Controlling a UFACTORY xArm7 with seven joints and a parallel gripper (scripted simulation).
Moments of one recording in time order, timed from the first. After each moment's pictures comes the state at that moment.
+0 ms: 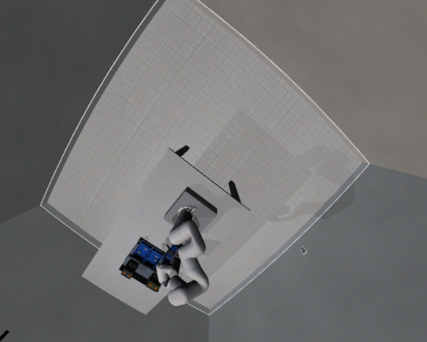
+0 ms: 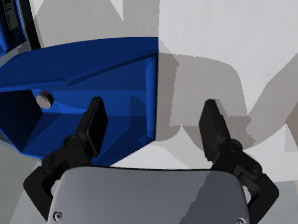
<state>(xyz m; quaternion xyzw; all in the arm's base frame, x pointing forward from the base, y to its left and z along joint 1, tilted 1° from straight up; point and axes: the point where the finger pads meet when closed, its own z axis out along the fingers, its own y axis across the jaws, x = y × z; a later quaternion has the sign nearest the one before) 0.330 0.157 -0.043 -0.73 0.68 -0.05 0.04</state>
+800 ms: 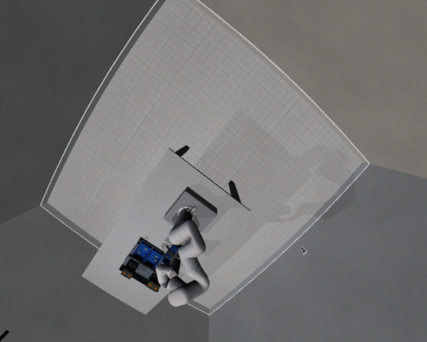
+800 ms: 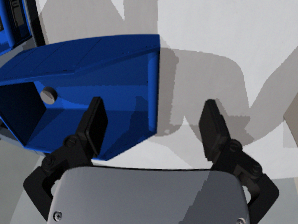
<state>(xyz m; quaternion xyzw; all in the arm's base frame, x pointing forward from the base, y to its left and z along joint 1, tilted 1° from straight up) 0.331 0.157 -0.034 -0.73 0.68 -0.05 0.04</state>
